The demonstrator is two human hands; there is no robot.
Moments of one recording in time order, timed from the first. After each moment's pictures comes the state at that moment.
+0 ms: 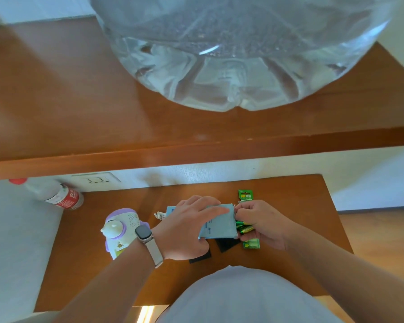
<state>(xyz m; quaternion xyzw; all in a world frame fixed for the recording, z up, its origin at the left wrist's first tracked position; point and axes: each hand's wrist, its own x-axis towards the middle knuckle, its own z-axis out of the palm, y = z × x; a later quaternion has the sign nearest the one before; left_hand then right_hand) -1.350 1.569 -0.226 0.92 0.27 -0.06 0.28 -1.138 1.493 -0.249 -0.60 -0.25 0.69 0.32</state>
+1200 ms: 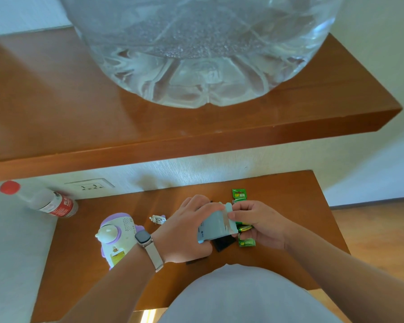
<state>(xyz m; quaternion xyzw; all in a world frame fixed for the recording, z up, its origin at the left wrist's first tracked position) -1.344 1.562 -0.237 0.92 0.25 0.01 0.30 -1.129 1.479 -0.246 -0.52 -0.19 0.74 0.38</state>
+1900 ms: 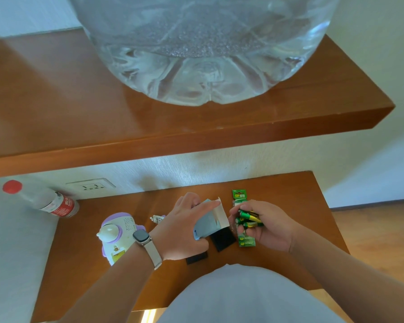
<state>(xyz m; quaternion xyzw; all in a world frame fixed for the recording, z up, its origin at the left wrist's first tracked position) -1.352 1.563 -0.239 0.90 0.31 0.00 0.30 -1.123 1.469 -0.243 -0.52 -0.10 0.73 0.43</state>
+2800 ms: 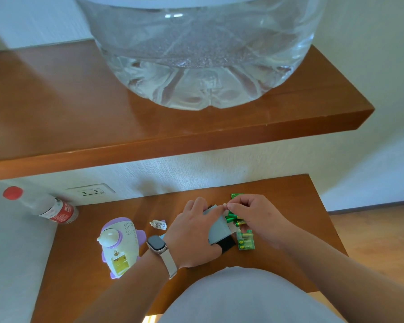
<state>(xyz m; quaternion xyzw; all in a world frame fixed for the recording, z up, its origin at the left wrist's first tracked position) -1.329 1.544 -0.230 0.93 0.32 -0.01 0.19 -1.143 1.478 -0.219 -0.68 -0.35 0.52 0.38</state>
